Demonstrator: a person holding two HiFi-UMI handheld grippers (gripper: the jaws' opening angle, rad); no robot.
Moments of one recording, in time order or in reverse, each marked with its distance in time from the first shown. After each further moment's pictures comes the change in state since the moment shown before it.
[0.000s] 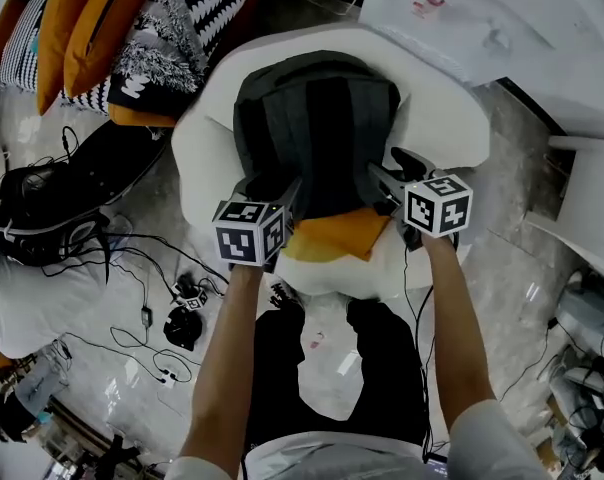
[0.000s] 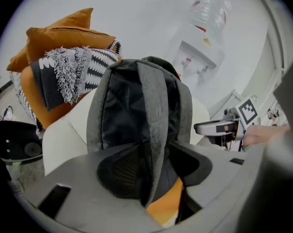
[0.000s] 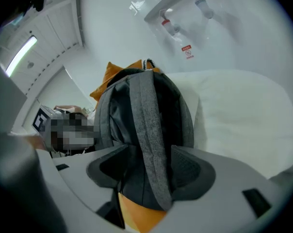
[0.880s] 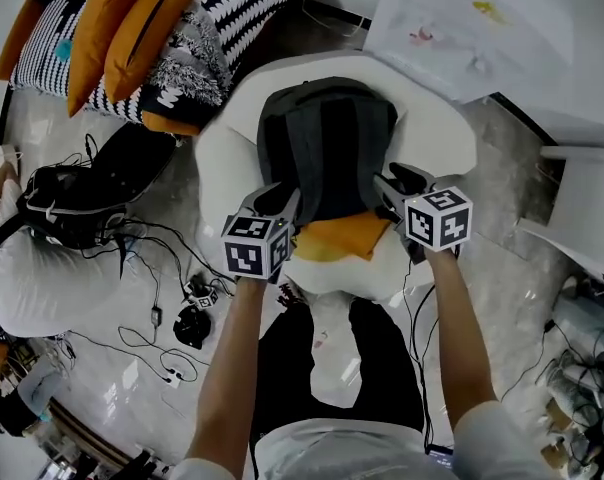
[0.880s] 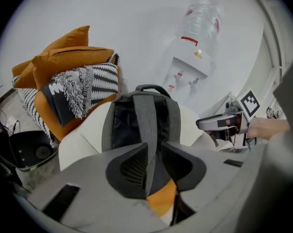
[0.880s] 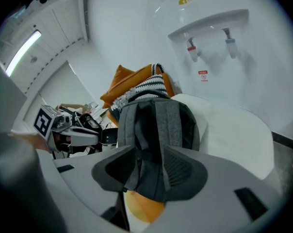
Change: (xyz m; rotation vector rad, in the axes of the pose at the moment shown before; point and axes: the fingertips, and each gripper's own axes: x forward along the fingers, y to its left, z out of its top) left arm -0.072 -0.019 0.033 0.031 -0.014 0.016; right arm -0.057 0.058 0.044 -0.060 0.040 -0.010
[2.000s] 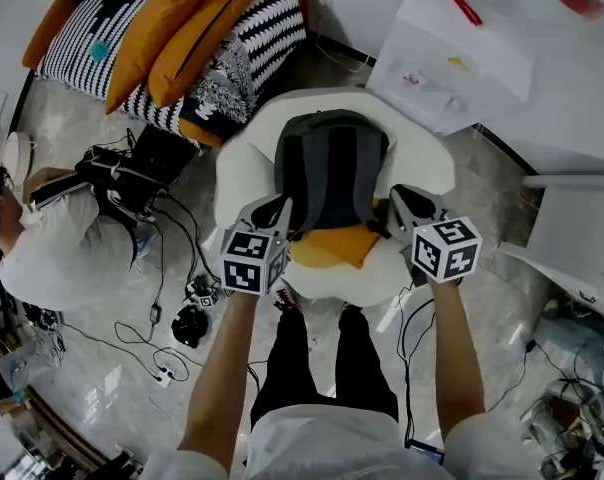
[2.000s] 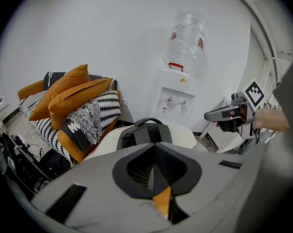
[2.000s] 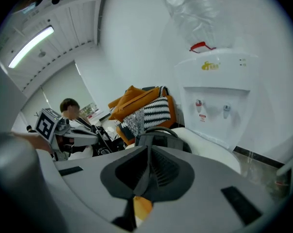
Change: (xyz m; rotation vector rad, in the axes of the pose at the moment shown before) left arm -0.115 -0.033 0.073 0.094 -0.102 0.054; right arm -0.120 0.066 0.087 -0.091 -0.113 -0.061
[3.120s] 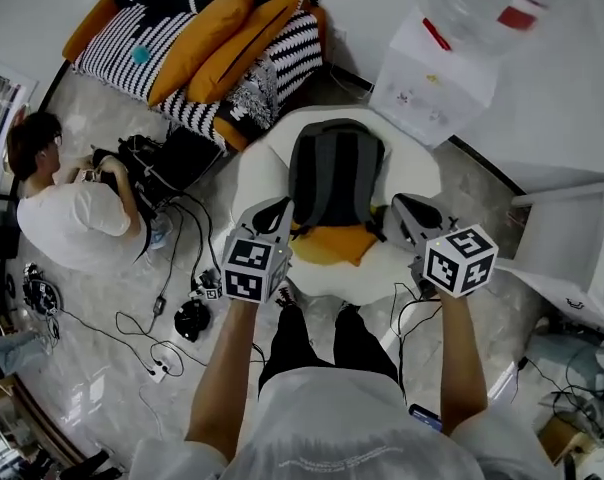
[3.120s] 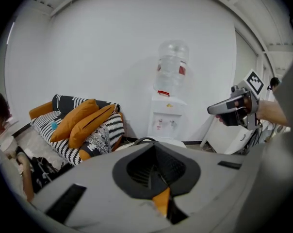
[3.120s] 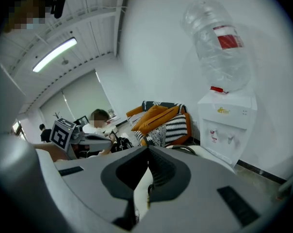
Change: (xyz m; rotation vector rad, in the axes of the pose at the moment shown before) left arm -0.160 -0.069 0.053 0.087 -0.157 0.075; right arm -0.158 0.112 0.065 -0.090 -0.101 0.153
